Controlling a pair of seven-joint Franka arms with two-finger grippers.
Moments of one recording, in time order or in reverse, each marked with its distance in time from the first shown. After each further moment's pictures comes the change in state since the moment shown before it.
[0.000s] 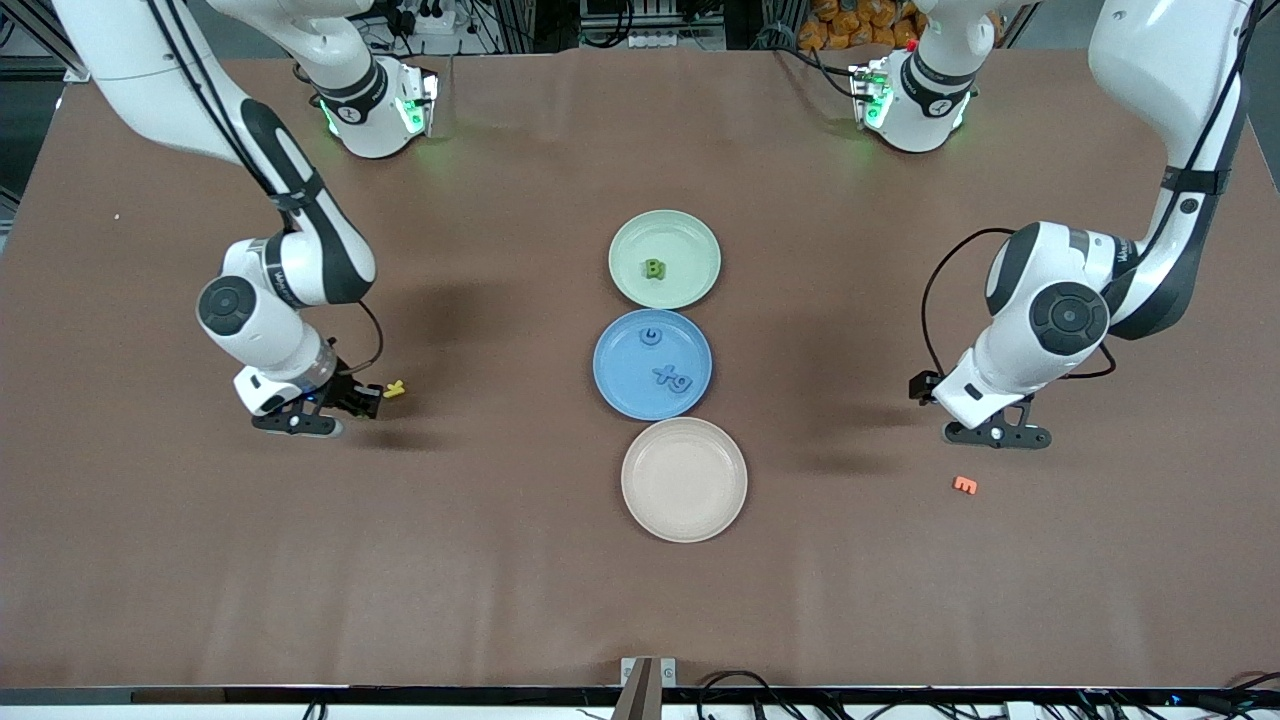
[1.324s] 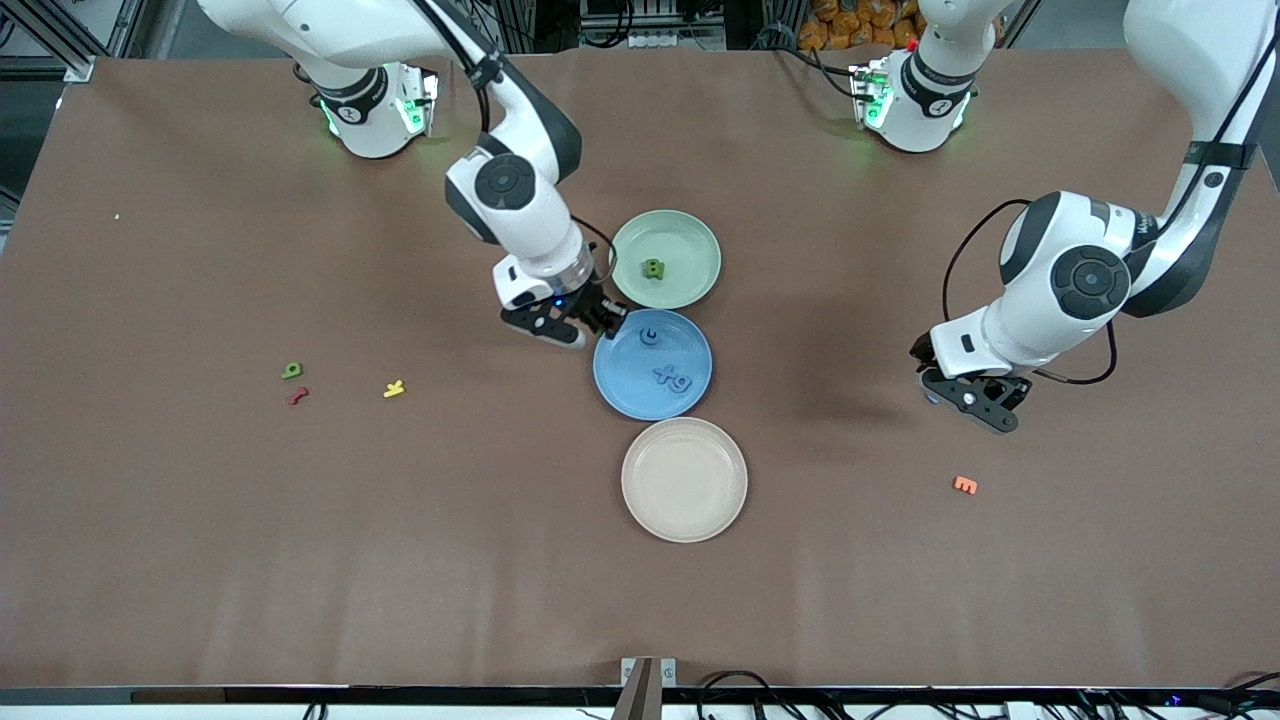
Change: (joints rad) left arm 0.368 -0.025 -0.391 -0.080 0.062 0.005 0.437; right arm 0.427 -0.012 0.222 0.178 0.000 -0.082 0.933
